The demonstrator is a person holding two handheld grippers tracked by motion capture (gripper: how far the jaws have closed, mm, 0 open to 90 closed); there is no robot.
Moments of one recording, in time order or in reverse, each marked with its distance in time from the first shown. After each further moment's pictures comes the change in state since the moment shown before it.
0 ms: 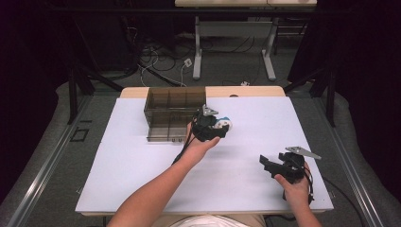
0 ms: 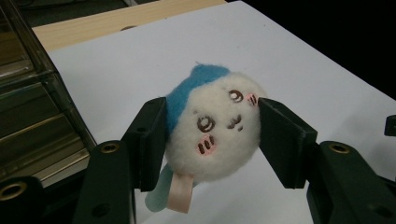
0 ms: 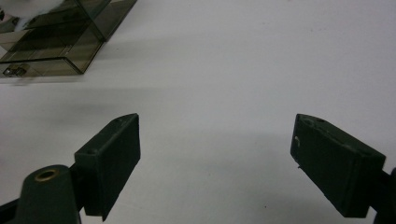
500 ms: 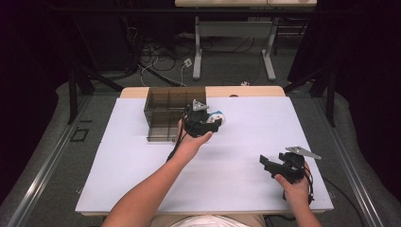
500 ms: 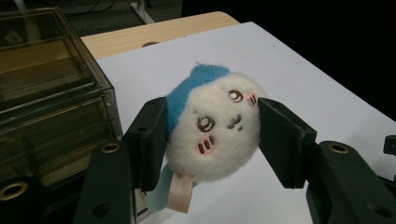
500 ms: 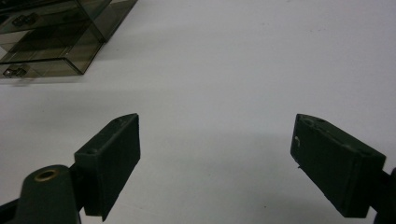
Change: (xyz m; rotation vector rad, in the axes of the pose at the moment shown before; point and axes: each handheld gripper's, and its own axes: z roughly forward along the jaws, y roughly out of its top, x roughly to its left) left arm 0.018 0.008 -0.024 -0.057 0.035 -0.034; right arm 0.000 0.000 -0.001 -0.001 -0.002 0.001
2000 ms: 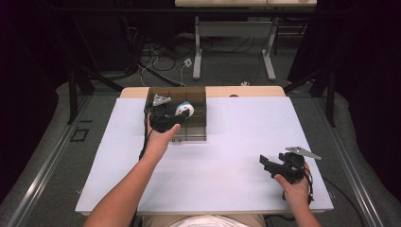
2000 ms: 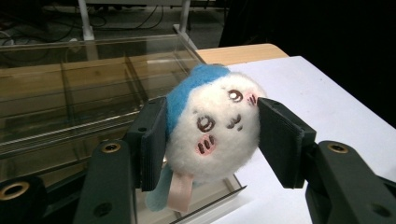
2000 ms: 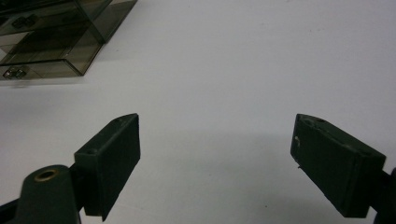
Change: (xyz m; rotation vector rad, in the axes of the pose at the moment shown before) left arm 0.069 -0.008 -0.062 -0.086 0.114 -0.112; right arm 0.001 0.000 0.000 -0.002 -0.003 0.004
